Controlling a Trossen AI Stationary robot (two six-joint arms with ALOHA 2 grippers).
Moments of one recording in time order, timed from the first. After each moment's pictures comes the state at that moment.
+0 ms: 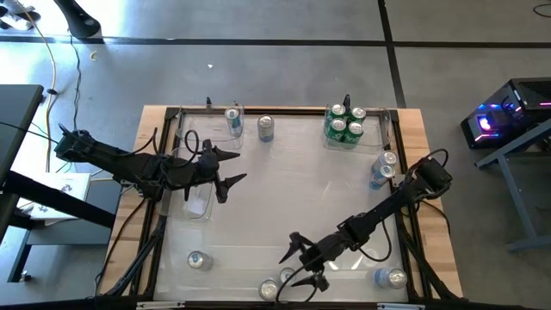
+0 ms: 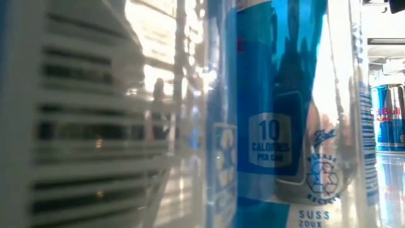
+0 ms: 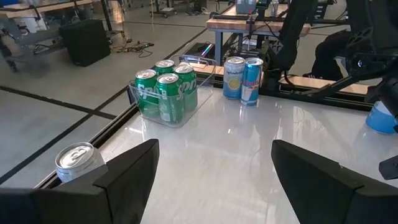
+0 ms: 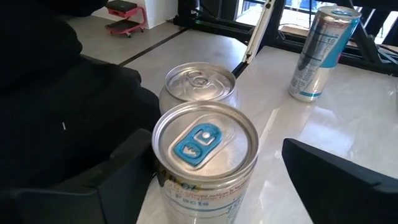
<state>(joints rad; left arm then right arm) -0.28 0.97 0.77 -0.11 -0.64 -0.15 0.58 1.84 0.96 0.54 0.04 -0.01</state>
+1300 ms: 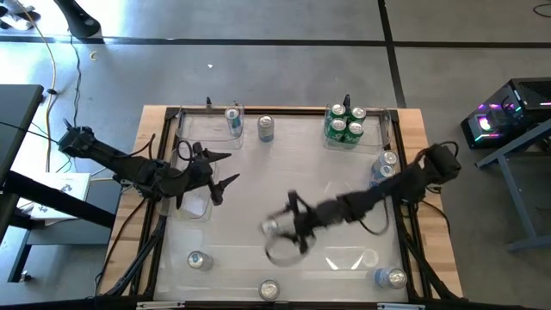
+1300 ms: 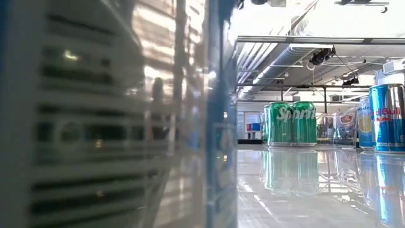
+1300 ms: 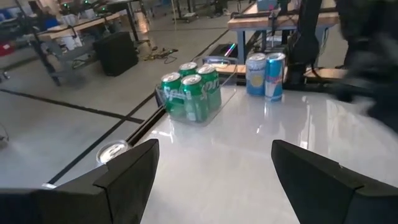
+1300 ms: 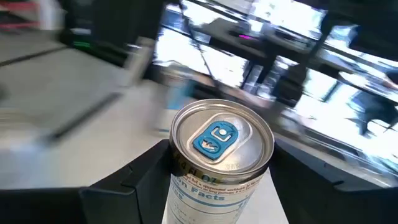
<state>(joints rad) -0.41 0.94 0.77 -0.19 -0.87 -0.13 0.38 1.69 0.95 0.55 0.21 -0.29</state>
